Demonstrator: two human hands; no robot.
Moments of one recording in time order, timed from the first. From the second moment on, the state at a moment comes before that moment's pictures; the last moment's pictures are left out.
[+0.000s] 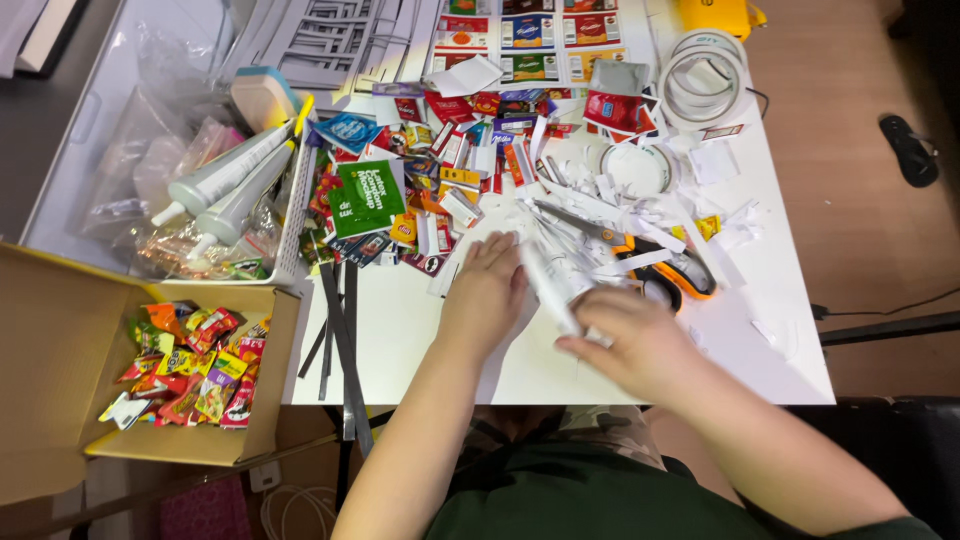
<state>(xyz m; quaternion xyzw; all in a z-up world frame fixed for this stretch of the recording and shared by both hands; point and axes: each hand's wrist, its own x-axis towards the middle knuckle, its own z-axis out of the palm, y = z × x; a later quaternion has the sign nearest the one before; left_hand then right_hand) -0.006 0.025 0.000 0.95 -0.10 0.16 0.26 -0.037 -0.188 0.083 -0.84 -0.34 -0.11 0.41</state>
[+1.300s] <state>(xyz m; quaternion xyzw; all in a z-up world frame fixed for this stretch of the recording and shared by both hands) -0.013 0.041 0.033 0.75 0.08 0.28 0.59 0.053 -0.229 0.122 -0.96 -0.21 -0.10 0.13</state>
